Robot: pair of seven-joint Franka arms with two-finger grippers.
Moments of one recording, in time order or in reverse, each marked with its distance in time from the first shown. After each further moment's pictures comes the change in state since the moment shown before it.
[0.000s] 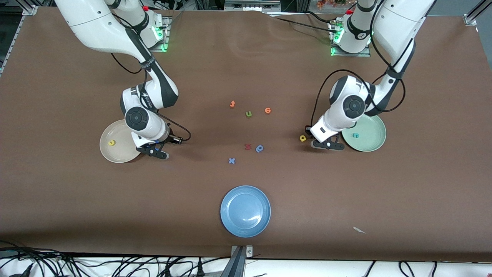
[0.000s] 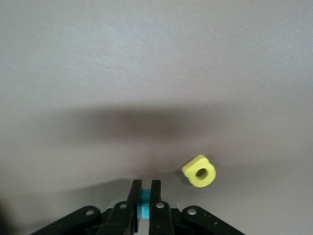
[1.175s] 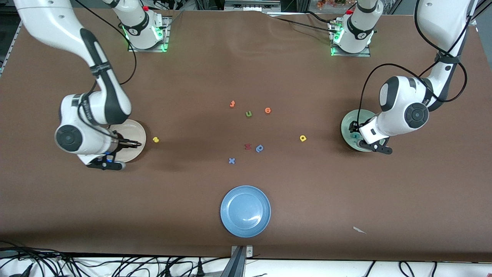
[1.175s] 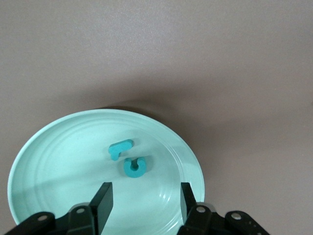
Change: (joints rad) left arm 0.139 -0.117 0.129 -0.003 -0.012 -0.262 0.384; right arm -0.212 -0.011 -0.077 0.206 0.000 -0.378 -0.537
